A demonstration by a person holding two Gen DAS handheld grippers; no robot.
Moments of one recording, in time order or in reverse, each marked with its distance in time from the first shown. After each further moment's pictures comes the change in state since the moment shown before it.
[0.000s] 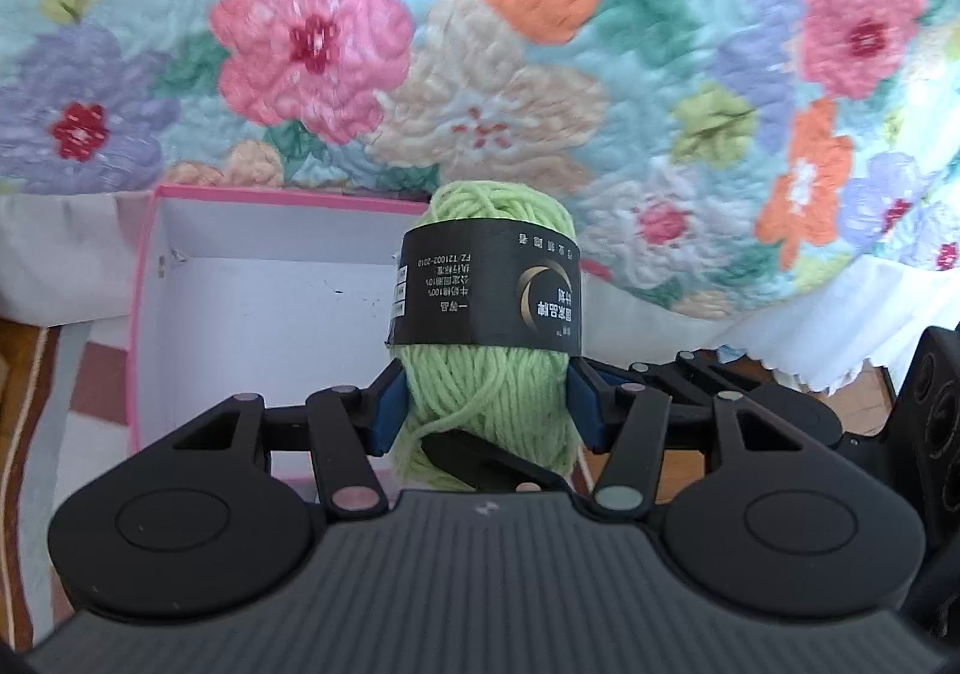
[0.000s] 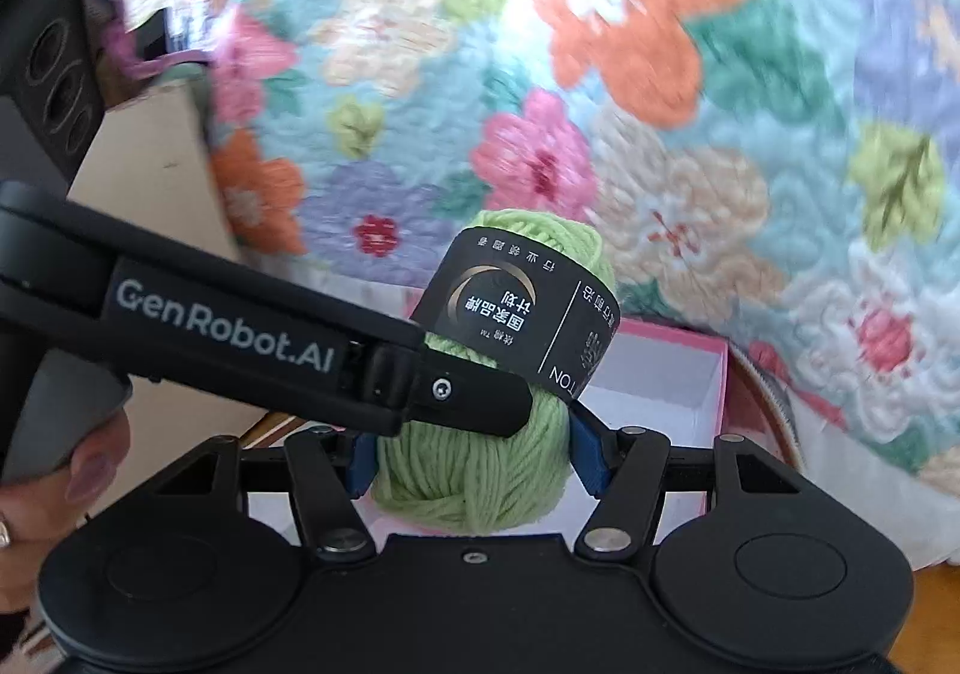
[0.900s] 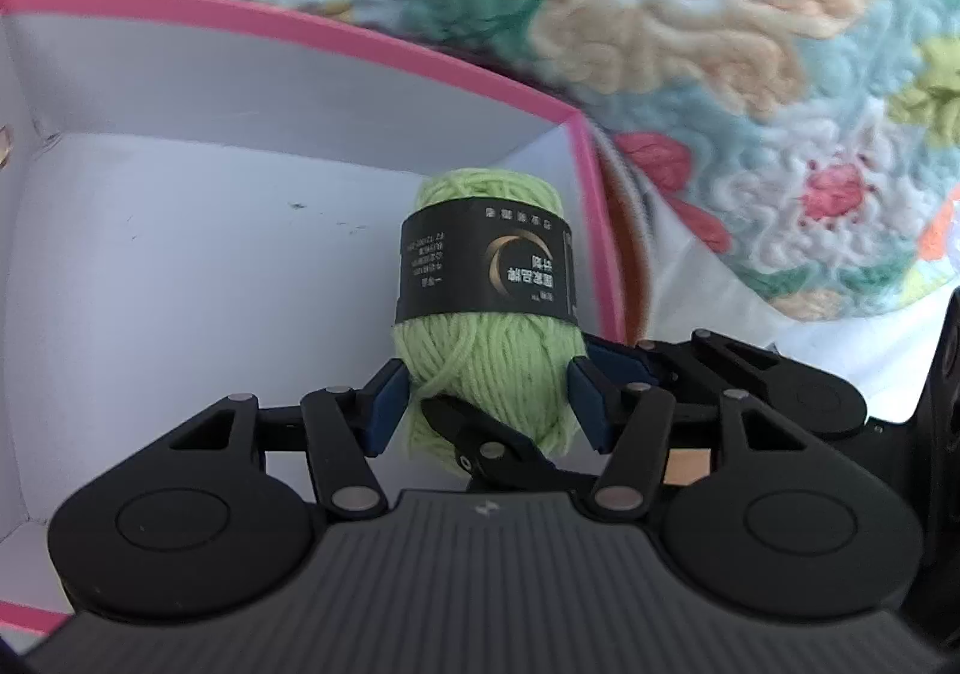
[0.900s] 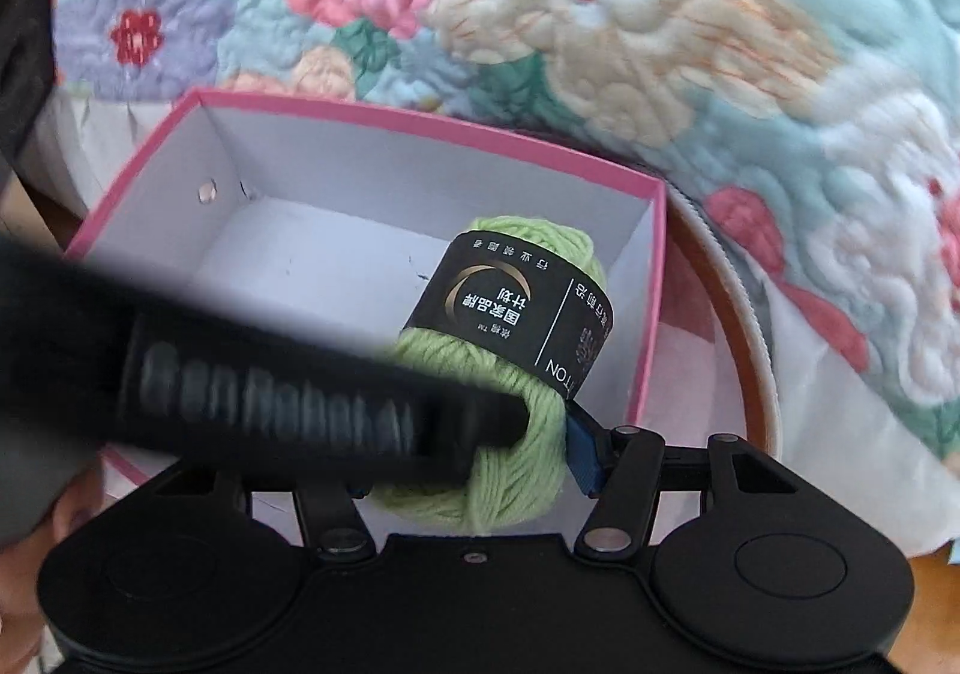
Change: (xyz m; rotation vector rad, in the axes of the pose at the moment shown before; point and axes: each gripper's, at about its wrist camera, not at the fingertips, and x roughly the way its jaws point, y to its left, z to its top) left arm 0.158 0.058 0.000 -0.165 0.164 -0.096; right arm 0.131 -0.057 -0.015 -0.046 0.338 -0.242
